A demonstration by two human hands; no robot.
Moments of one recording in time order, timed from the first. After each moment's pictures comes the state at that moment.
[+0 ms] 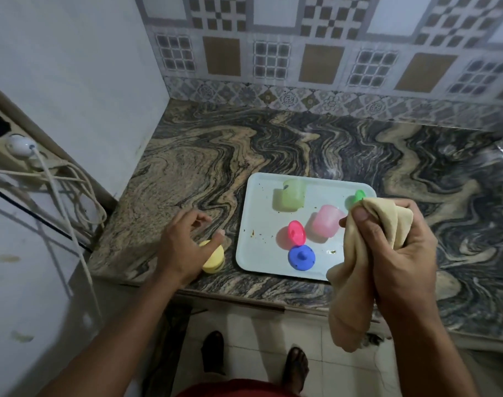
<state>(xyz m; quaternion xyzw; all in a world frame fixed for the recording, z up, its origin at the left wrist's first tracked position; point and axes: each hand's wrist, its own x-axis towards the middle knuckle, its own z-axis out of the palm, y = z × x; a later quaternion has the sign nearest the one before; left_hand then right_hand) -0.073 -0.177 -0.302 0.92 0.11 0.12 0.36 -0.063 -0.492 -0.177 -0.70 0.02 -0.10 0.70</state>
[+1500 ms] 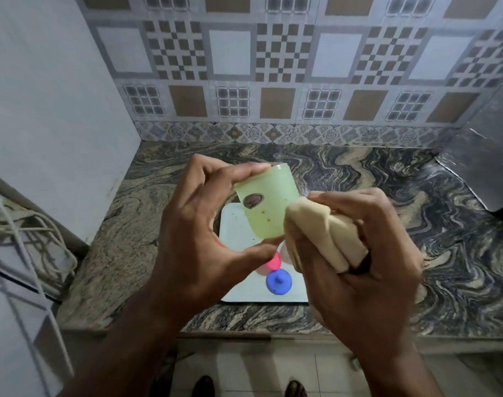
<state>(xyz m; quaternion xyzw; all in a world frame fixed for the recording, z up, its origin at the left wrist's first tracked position) -0.078 -0.286 -0.093 0.86 -0.14 0.27 0.40 -0.090 -0.470 -0.100 -0.76 -0.20 -0.36 0.49</state>
